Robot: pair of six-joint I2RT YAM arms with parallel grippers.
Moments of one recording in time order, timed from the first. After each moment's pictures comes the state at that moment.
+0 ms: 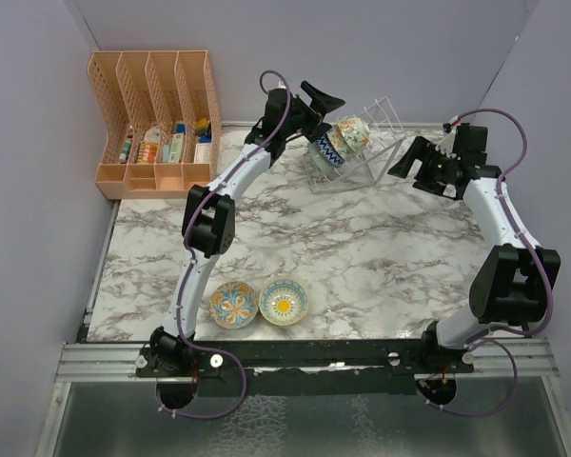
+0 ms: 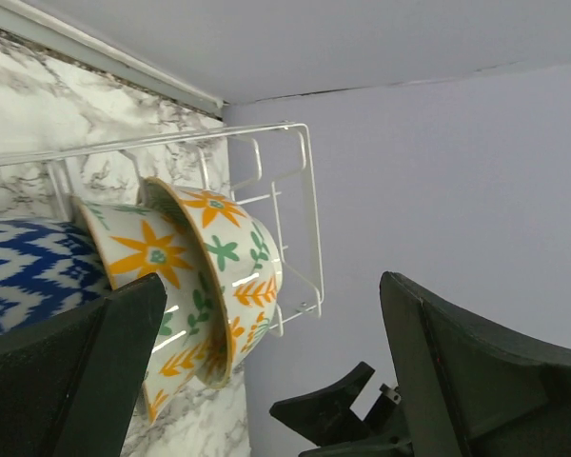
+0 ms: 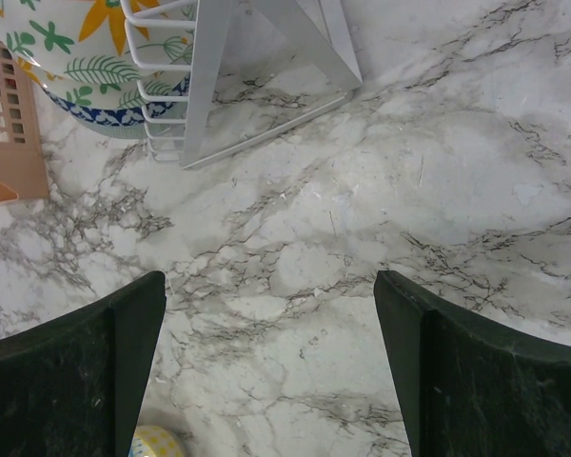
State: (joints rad) left arm -0.45 2.49 2.31 0.07 0.35 -1.33; right arm -0.10 1.56 1.29 -0.47 -0.41 0.38
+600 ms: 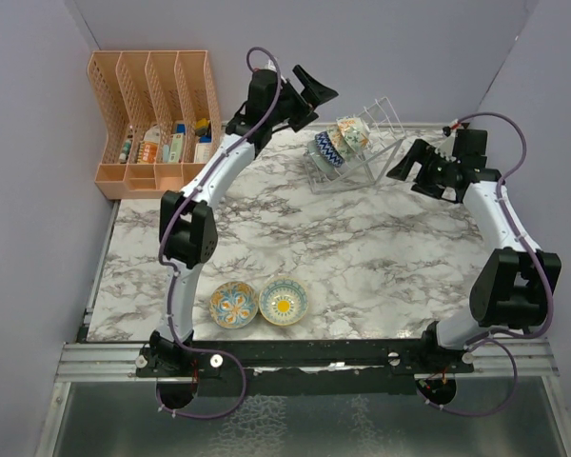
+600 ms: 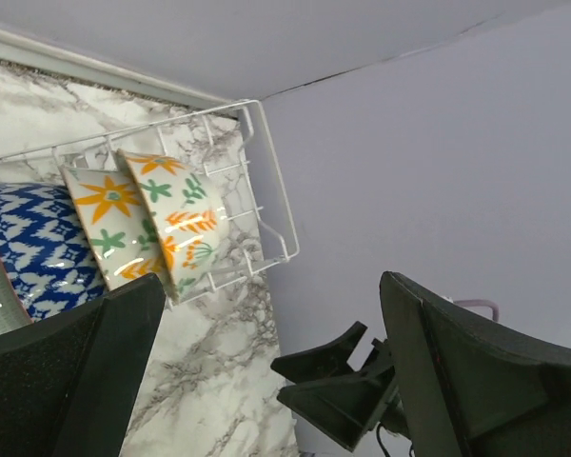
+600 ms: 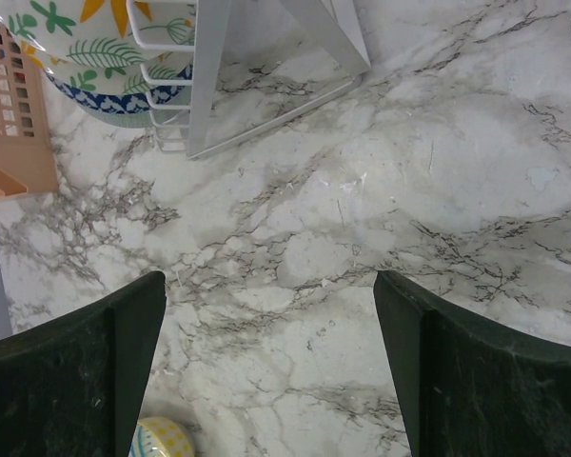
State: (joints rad) left arm -0.43 2.25 2.18 -0.12 0.34 -1.12; right arm -0.10 1.54 1.26 -0.46 -0.42 0.39
